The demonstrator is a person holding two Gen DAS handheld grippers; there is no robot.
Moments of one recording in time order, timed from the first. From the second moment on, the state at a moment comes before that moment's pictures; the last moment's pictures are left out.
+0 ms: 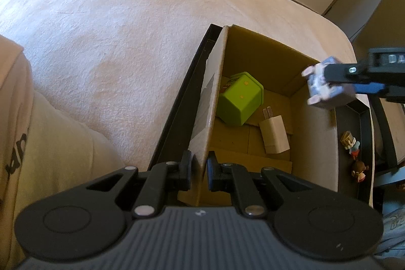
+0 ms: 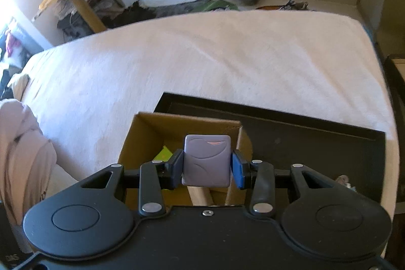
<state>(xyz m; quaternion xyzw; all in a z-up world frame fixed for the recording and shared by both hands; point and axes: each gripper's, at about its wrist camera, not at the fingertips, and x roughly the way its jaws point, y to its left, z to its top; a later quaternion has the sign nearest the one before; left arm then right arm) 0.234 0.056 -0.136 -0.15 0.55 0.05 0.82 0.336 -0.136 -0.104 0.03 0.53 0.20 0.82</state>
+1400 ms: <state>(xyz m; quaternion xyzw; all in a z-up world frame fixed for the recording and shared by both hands) 0.228 0.036 -0.127 -0.11 0.55 0.09 0.82 0.292 -0.252 -0.119 0.08 0.55 0.18 0.81</state>
